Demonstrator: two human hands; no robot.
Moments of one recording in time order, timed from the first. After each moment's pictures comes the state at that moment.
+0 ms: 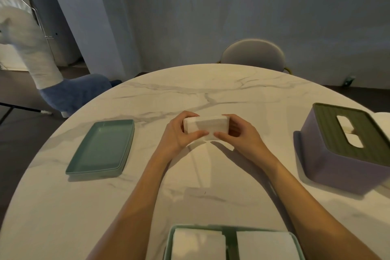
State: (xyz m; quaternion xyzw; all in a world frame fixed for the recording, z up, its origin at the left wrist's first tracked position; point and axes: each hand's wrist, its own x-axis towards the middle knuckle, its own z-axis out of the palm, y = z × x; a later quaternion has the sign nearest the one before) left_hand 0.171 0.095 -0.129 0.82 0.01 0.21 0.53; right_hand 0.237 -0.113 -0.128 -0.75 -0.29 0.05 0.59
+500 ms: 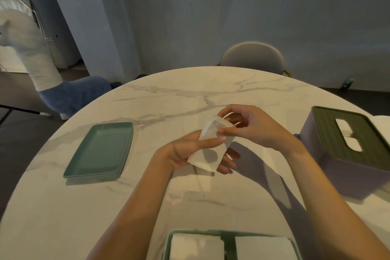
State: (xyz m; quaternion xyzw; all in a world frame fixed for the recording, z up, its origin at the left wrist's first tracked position) left_hand 0.158 0.063 -0.096 0.62 -0.09 -0.24 0.74; right_hand 0.241 -0.132 -0.056 -0.80 -0.38 0.09 0.45
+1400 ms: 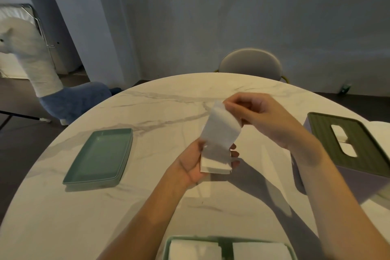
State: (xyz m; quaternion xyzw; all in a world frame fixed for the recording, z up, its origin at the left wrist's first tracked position) left_hand 0.161 0.030 -0.112 0.38 0.03 -0.22 0.90; right_hand 0.220 -0.140 -0.009 -0.75 -0.39 0.06 0.53
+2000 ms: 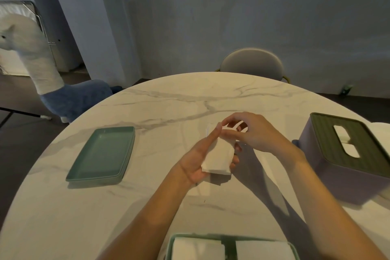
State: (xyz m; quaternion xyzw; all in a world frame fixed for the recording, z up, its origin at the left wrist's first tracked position) left_hand 0.159 0.027 -0.112 0.47 -0.02 -0.16 0.87; right_hand 0.245 -0.127 -0.059 -0.88 -0.31 0.05 0.36
